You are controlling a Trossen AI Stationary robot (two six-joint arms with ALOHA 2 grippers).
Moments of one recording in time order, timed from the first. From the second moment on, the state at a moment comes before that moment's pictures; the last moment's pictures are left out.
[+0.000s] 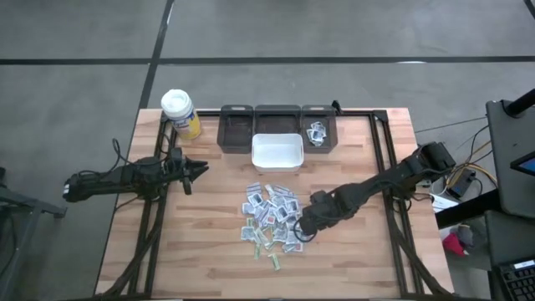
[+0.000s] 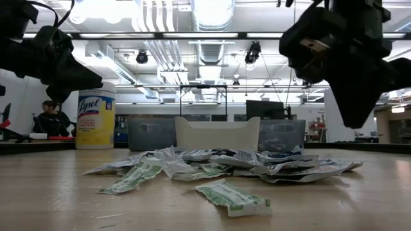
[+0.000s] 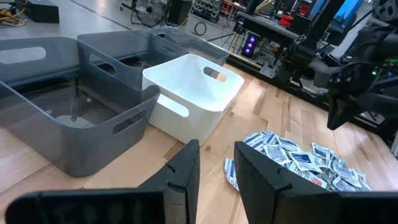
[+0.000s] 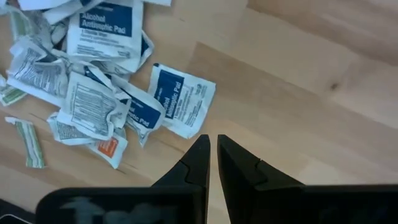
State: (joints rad) left arm 0.07 0.04 0.11 -0.33 -0.28 -0.39; right arm 0.36 1.65 1.04 -0.74 -0.08 1.59
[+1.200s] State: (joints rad) left arm 0.07 0.05 0.11 -0.33 -0.27 -0.39; right arm 0.33 1.85 1.12 -0.74 -0.14 1.62
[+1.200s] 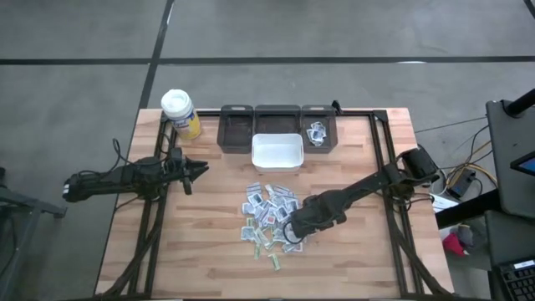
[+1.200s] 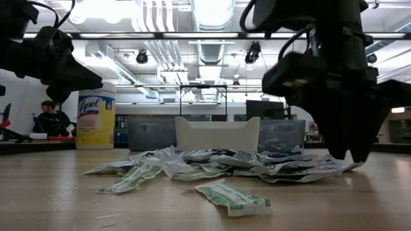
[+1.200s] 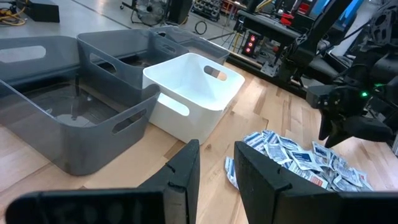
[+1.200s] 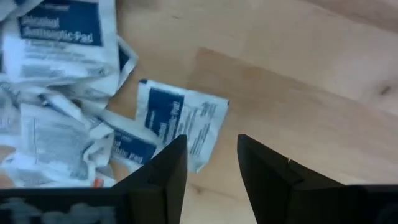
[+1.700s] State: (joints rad) left arm 0.07 0.05 0.11 -0.33 -0.28 -0.39; right arm 0.31 1.89 1.12 -0.72 -0.19 1.57
